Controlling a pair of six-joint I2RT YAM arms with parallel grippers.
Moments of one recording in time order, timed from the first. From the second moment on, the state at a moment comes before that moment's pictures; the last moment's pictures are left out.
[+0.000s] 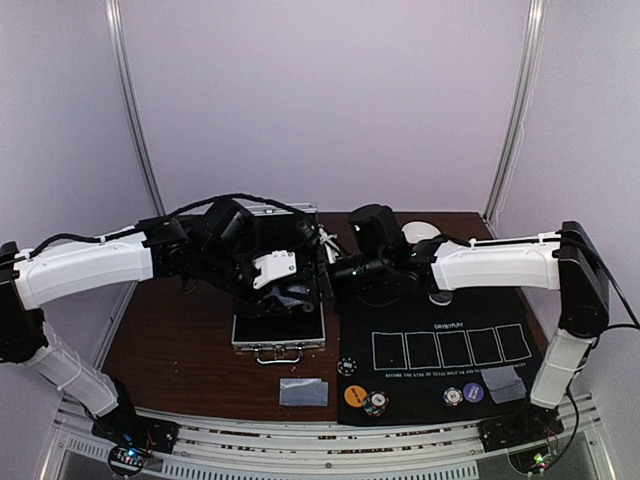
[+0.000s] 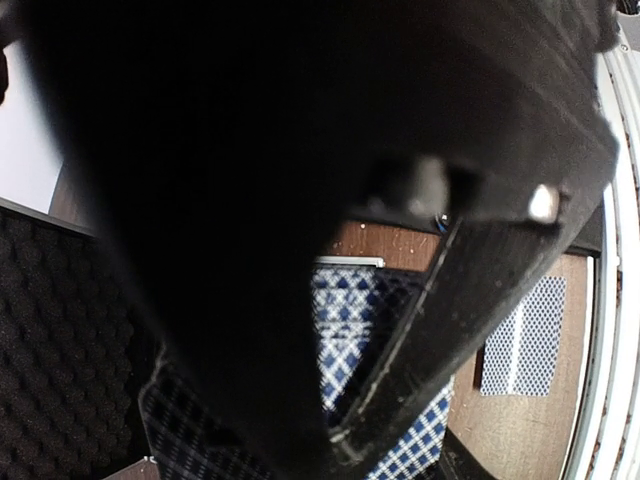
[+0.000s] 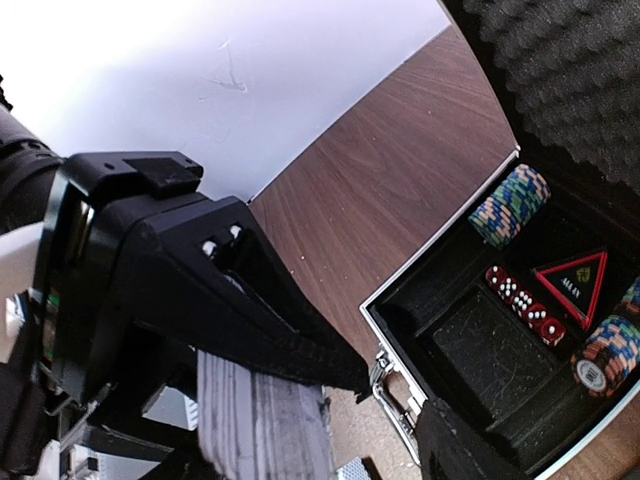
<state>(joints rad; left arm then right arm) -0.89 1.45 1.21 -0.63 0.16 0.57 0.91 1.78 1.27 0.06 -0.50 0.45</state>
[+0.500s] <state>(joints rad) -0.89 1.48 1.21 -0.64 0.13 0.58 0.91 1.74 1.27 -0.05 -0.46 0.41</state>
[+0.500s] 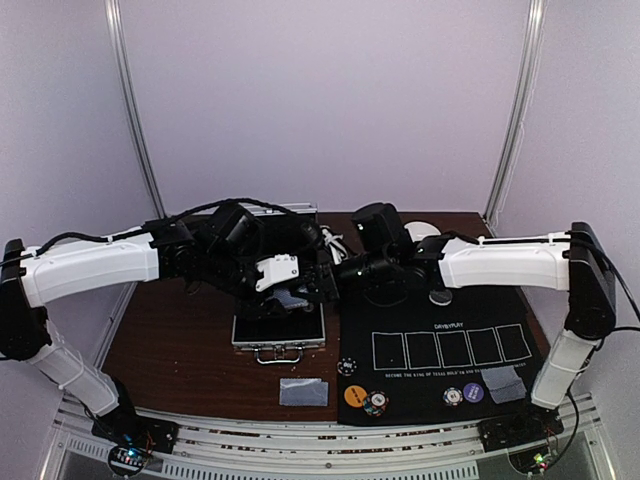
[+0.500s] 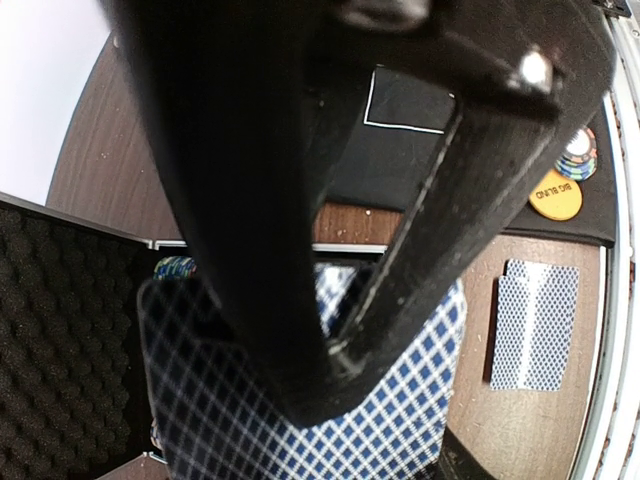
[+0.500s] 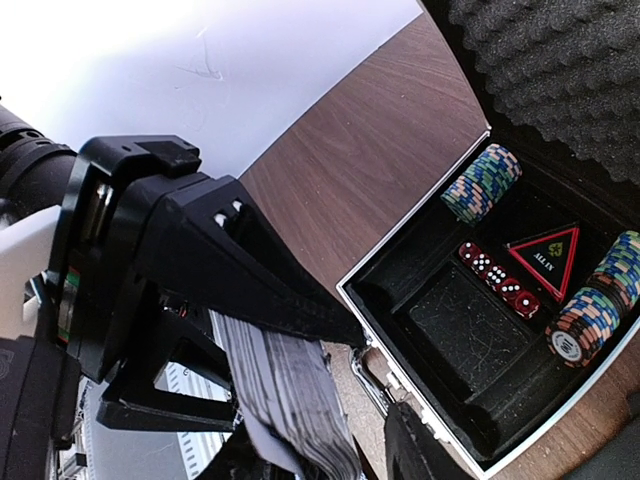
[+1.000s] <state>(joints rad) -0.89 1.49 1.21 -0.64 0.12 0.58 0.90 1.72 1.27 -0.11 -0.45 0.38</state>
